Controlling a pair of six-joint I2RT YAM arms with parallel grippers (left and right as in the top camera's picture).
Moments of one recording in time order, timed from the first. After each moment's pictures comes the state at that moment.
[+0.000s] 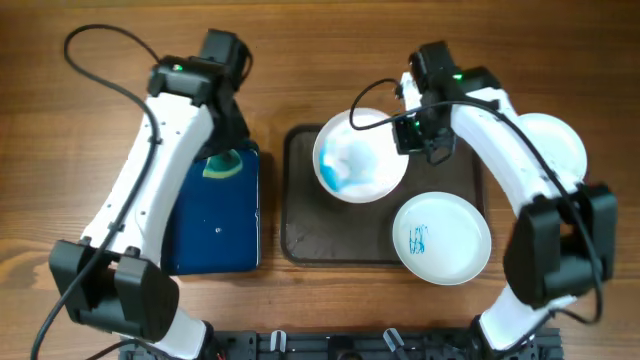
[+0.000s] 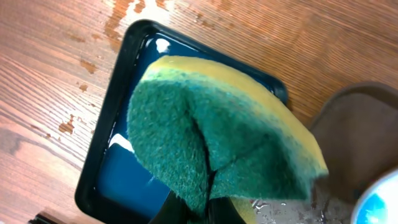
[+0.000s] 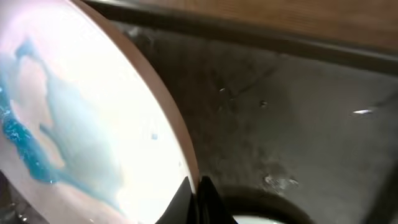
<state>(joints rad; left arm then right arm) -0.24 1.72 1.61 -1.35 -0.24 -0.67 0.26 1.84 1.46 -1.02 -0.12 0.10</state>
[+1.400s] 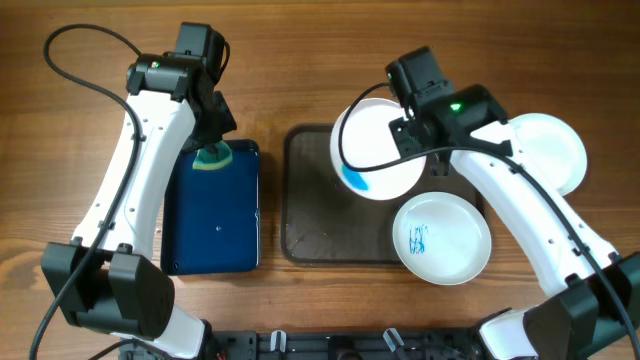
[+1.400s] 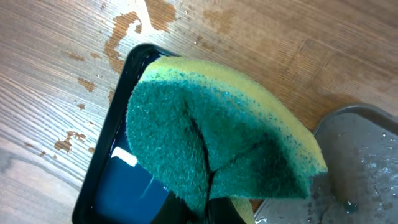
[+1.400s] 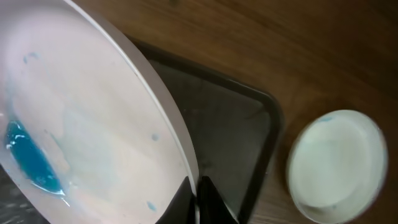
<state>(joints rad) -0.17 1.72 1.61 -1.28 -0.21 -0.60 0.44 1.62 1.46 -1.06 0.27 0.03</state>
